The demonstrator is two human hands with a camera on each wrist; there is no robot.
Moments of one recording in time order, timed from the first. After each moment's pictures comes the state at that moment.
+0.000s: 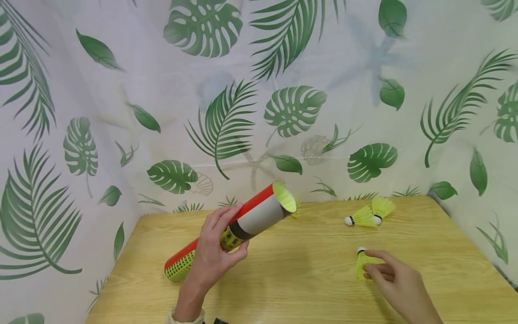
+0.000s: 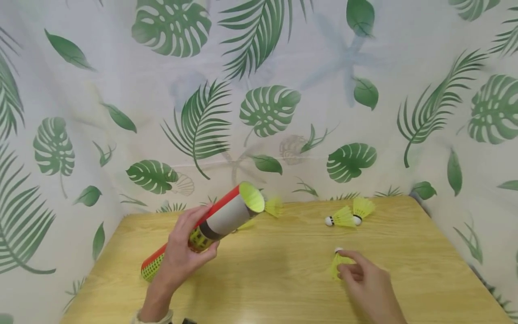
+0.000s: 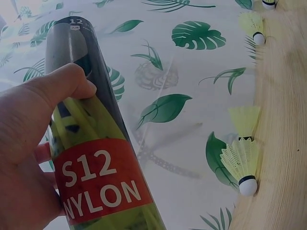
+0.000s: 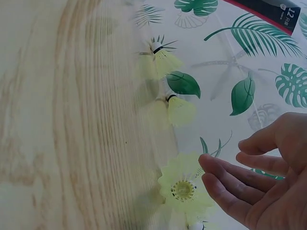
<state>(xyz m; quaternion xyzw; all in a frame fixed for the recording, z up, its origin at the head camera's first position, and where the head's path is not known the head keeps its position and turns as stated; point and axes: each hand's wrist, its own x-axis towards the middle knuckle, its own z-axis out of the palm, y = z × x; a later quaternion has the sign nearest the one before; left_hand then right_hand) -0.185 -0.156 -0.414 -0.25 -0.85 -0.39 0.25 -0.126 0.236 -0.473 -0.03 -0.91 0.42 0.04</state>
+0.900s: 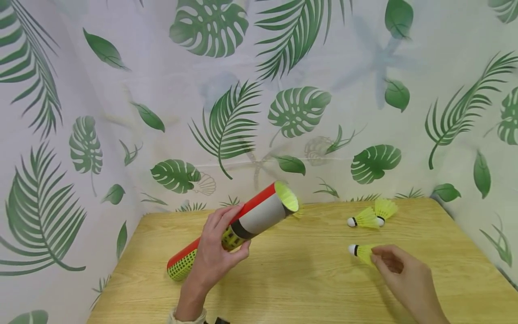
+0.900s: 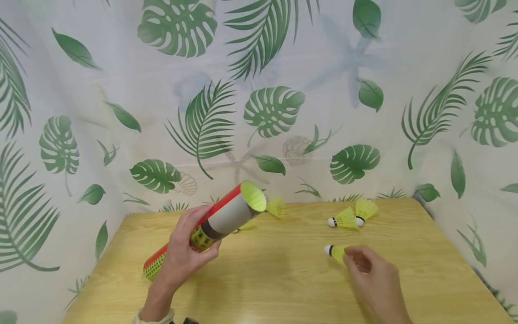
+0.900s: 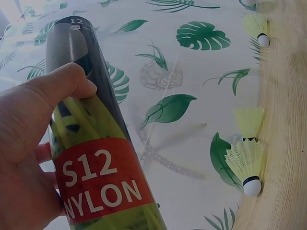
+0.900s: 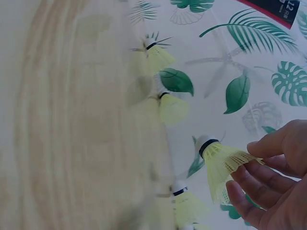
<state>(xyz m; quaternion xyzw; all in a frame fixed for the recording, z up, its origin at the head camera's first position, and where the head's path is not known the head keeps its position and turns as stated) -0.183 -0.158 -0.411 -0.25 -0.85 -0.40 0.25 -0.138 0.236 -0.471 0.00 -0.90 0.37 0.22</state>
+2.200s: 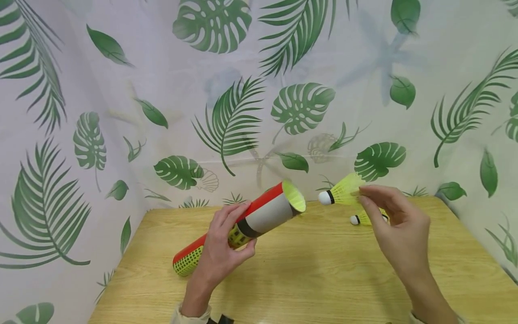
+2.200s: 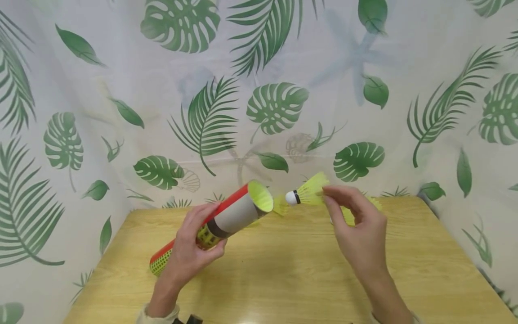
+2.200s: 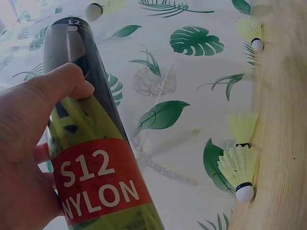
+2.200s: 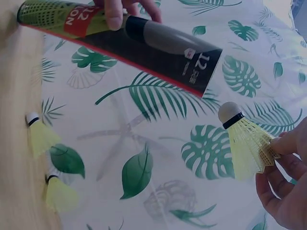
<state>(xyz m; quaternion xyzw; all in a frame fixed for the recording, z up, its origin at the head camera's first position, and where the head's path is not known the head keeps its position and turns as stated) -0.181 -0.154 -0.414 -0.25 -0.85 -0.40 0.24 -0.161 0.178 -0.356 0.19 -0.70 0.57 0.38</state>
